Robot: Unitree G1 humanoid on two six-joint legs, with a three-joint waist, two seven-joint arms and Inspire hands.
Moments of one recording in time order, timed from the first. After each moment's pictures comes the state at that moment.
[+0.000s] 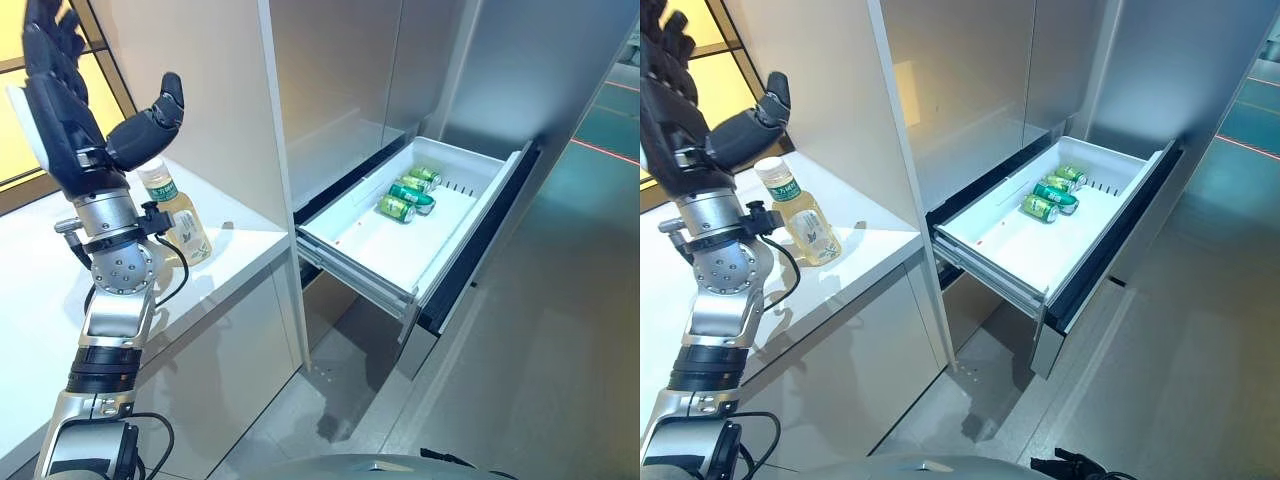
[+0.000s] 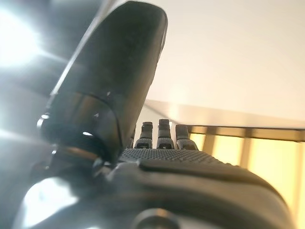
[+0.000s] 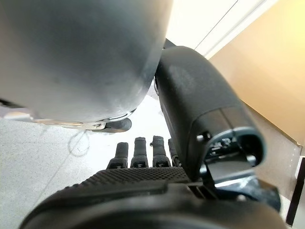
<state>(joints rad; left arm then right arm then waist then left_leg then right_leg) -0.31 0.56 0.08 0.02 -0.15 -0.39 0.52 0.05 -0.24 0.13 1.23 0.29 0.07 0.16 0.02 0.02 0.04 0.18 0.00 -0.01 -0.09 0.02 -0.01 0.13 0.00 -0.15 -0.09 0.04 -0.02</state>
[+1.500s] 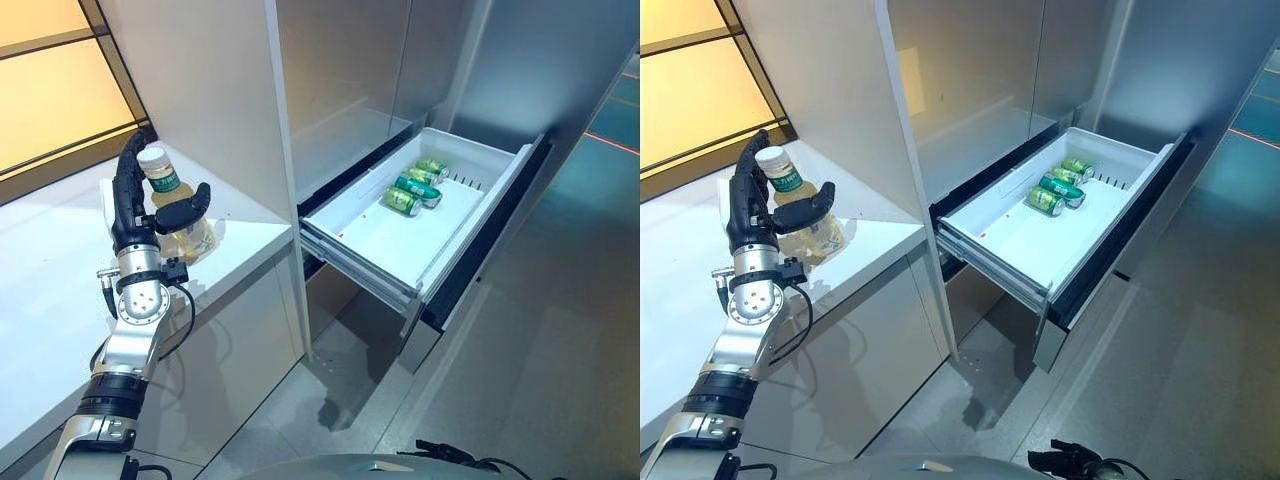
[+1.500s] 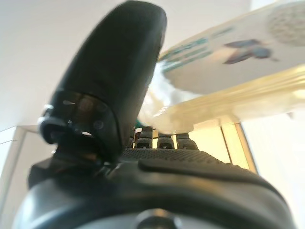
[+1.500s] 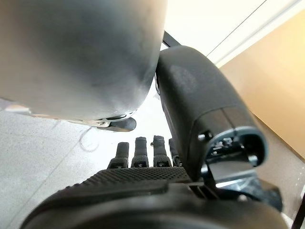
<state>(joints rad) -0.20 0.53 0.03 0.23 -0.20 -0.28 0.43 0.02 -0.24 0.13 1.20 0.21 0.12 0.17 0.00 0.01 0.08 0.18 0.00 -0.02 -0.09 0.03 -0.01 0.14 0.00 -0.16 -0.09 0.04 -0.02</state>
